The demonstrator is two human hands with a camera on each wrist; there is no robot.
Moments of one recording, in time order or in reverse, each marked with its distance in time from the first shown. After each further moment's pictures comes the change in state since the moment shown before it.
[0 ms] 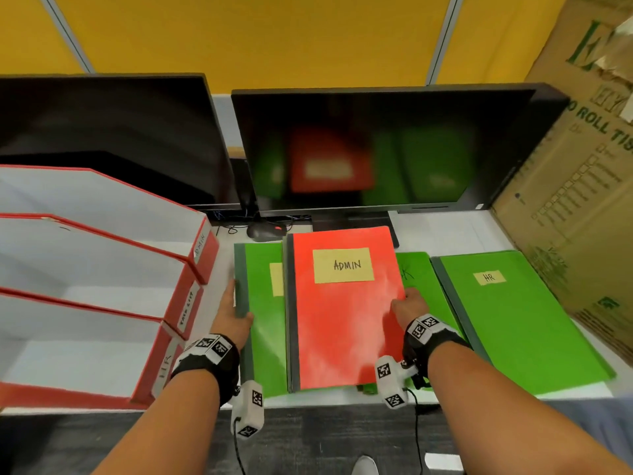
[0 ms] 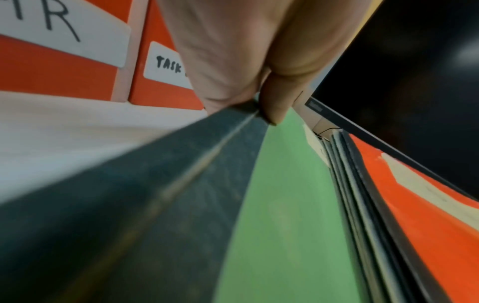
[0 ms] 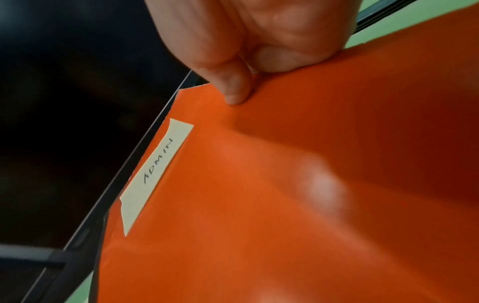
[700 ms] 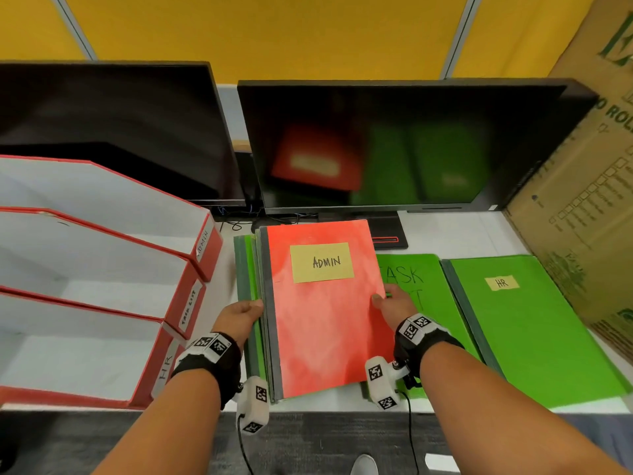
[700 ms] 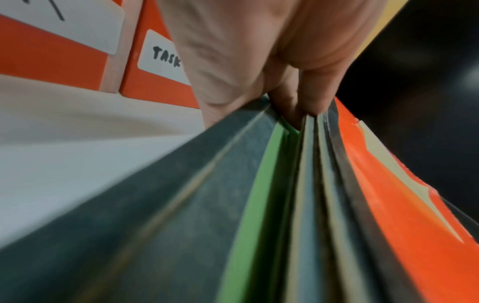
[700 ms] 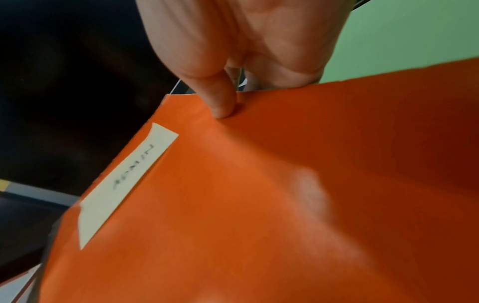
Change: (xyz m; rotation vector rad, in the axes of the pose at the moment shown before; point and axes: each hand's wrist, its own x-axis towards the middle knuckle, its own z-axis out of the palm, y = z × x) left_hand 0.036 -0.024 0.009 -0.265 -0.034 -0.229; right_hand -0.002 -0.021 0.025 0.052 -0.163 -0.101
